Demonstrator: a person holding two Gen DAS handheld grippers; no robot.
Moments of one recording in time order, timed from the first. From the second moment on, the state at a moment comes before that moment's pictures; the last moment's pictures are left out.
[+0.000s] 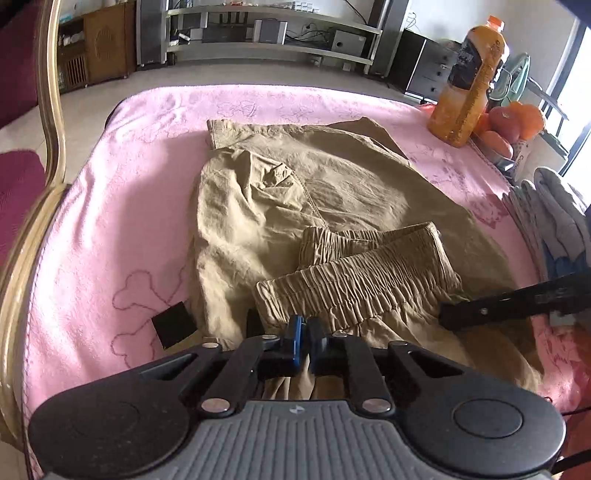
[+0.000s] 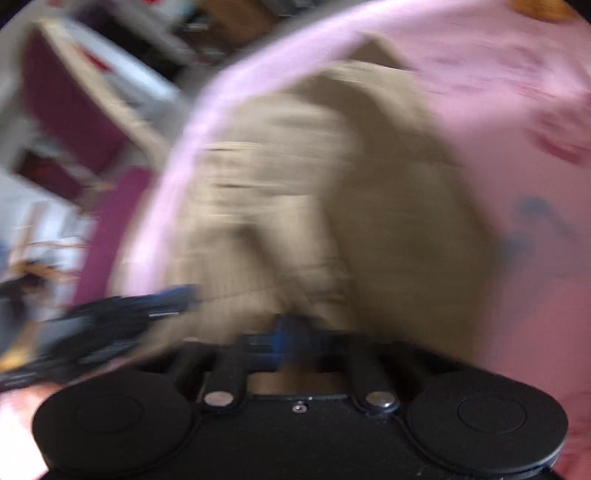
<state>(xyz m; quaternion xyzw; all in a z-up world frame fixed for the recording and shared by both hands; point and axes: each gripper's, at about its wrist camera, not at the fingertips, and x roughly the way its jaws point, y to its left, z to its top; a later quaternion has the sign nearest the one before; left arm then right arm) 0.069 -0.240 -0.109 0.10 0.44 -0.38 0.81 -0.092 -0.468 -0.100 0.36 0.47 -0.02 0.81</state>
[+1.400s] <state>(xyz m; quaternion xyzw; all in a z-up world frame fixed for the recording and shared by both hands) 0.059 -0.335 -0.089 0.14 0.36 -0.48 0.79 -0.064 -0.607 -0.052 0.36 0.36 -0.15 0.85</state>
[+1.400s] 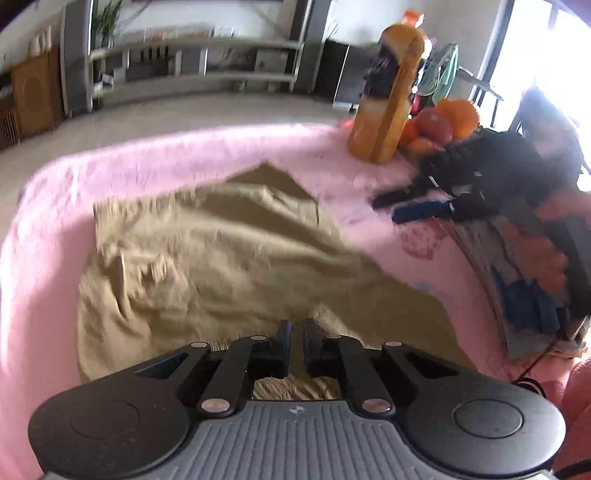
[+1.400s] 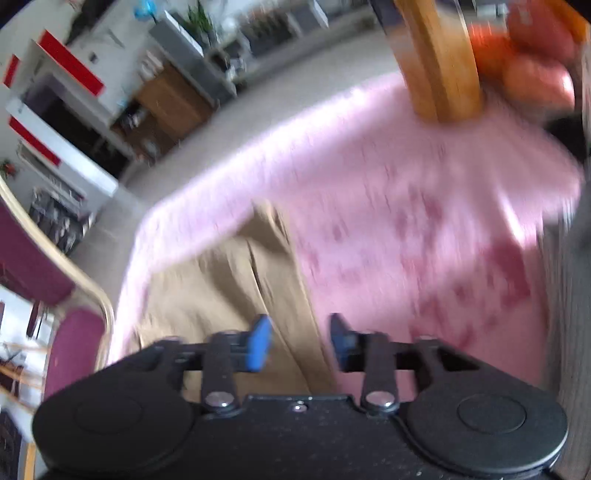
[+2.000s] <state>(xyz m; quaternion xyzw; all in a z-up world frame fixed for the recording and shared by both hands) 0.084 -0.334 -0.120 0.14 0.43 -0.47 0.76 0.032 -0.659 -0.132 0.48 0.31 -0.04 0.82</state>
